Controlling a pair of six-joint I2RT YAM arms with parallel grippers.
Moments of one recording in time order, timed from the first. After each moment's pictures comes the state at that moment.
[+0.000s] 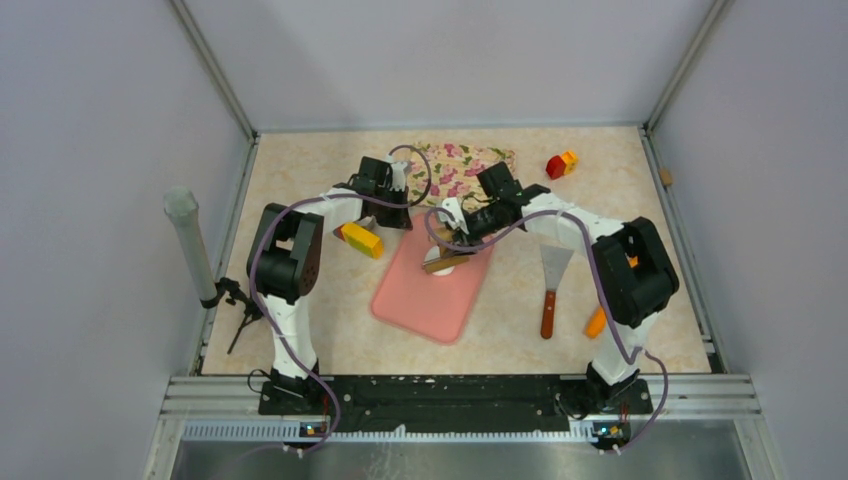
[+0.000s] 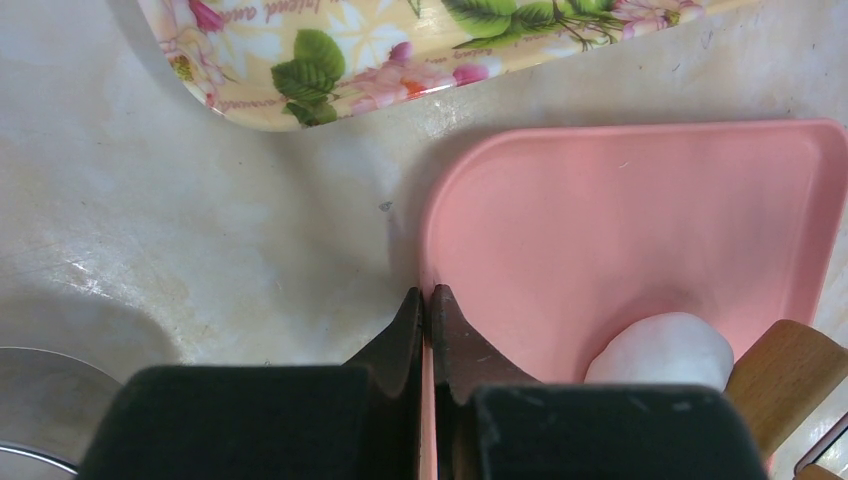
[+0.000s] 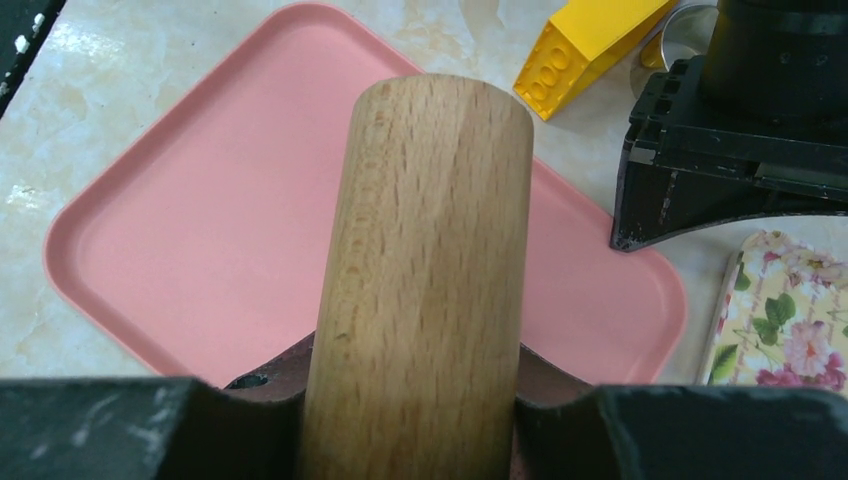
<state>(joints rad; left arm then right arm) -0.32 2.01 1.32 -0.25 0.37 -0.16 0.55 1.82 1.30 -0.50 -0.96 -1.10</state>
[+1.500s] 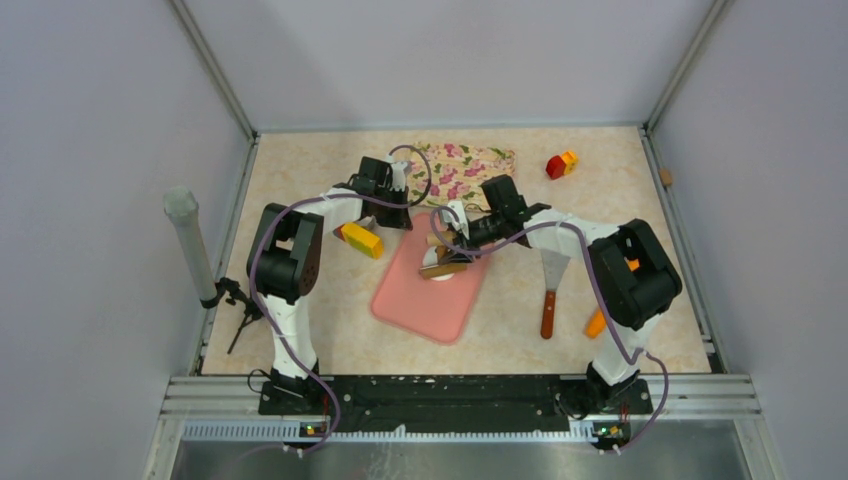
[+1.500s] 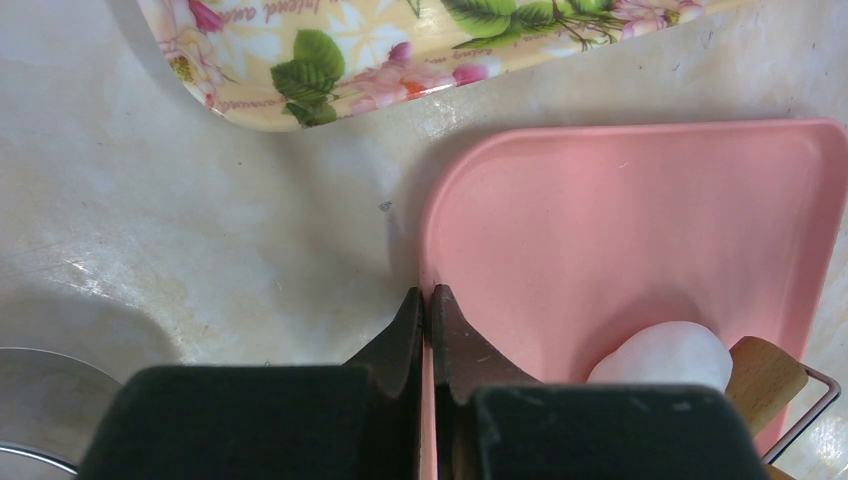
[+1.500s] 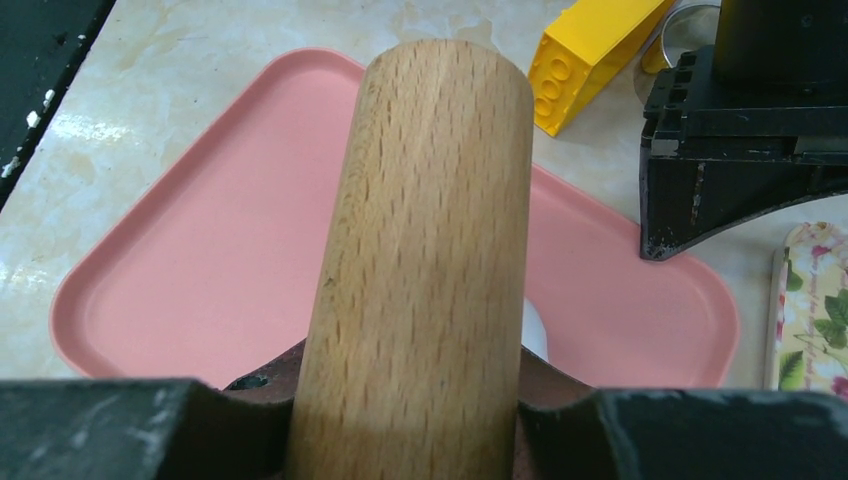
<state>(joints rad) -0.32 2.01 1.32 -0.25 0.37 -0.16 0.55 1.80 1.11 -0.15 -1.02 -0.85</state>
